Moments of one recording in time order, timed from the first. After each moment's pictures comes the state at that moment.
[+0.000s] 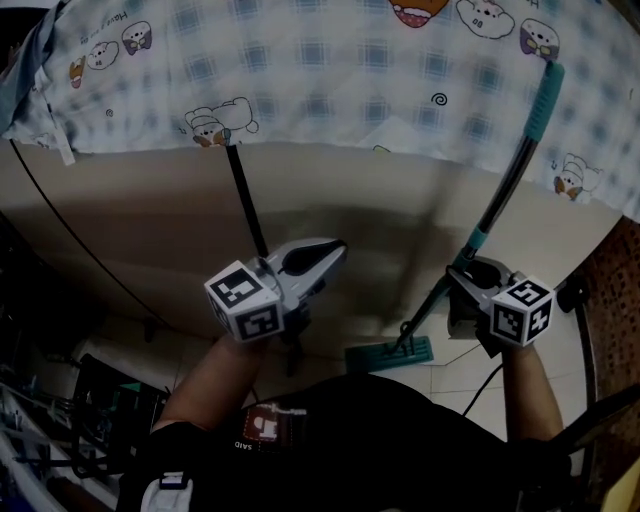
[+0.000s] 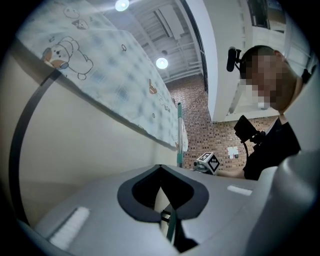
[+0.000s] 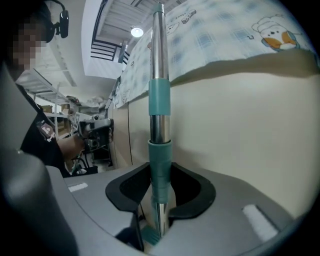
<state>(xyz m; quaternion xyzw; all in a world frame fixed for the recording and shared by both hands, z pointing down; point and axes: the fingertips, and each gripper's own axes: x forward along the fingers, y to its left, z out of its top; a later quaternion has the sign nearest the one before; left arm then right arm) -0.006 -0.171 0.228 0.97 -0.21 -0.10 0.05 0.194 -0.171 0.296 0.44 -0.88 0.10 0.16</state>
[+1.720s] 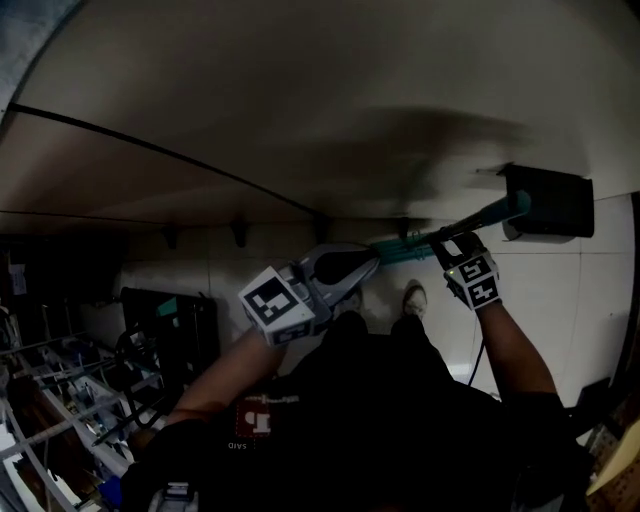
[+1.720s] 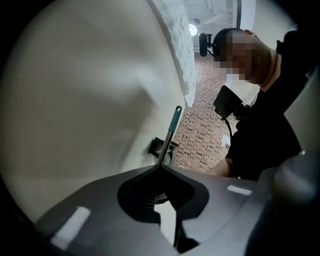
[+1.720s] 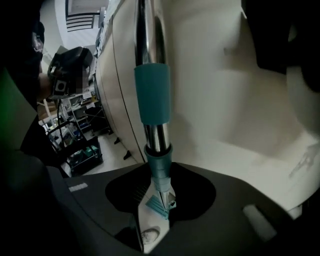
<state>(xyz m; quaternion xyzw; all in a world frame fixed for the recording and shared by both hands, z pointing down) 0.068 -0.130 0.511 0.96 -0.14 0.07 0.22 0.194 -0.144 0.727 0.42 -0.82 0.22 0.31</state>
